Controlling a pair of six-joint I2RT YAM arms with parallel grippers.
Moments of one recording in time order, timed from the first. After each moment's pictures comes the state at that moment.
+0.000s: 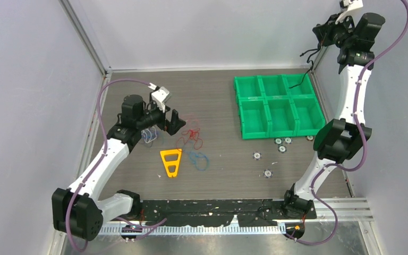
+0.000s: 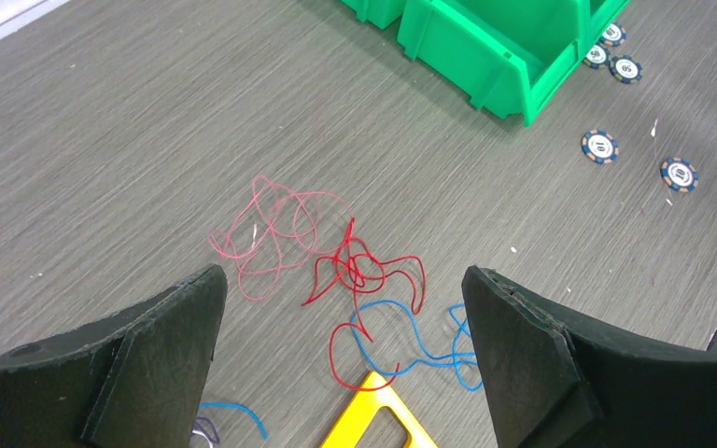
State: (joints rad) left arm -0.28 1.12 0.86 -0.13 0.55 0.12; right arm -0.34 1.91 2.14 -0.29 -0.68 -0.09
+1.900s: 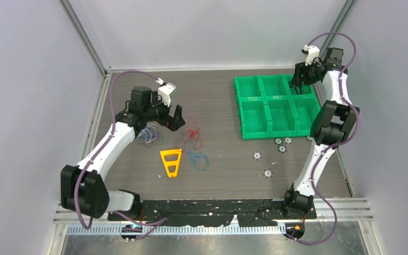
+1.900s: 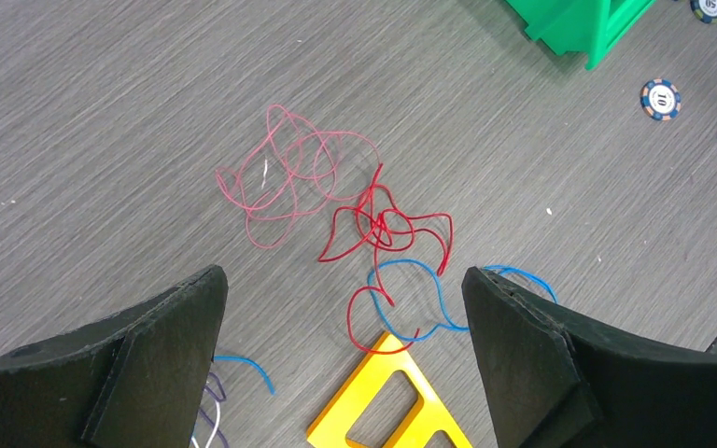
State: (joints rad) left arm -0.27 1.32 1.03 -0.34 0.47 0.16; right arm -0.32 2.21 2.02 -0.63 -0.55 -0.49
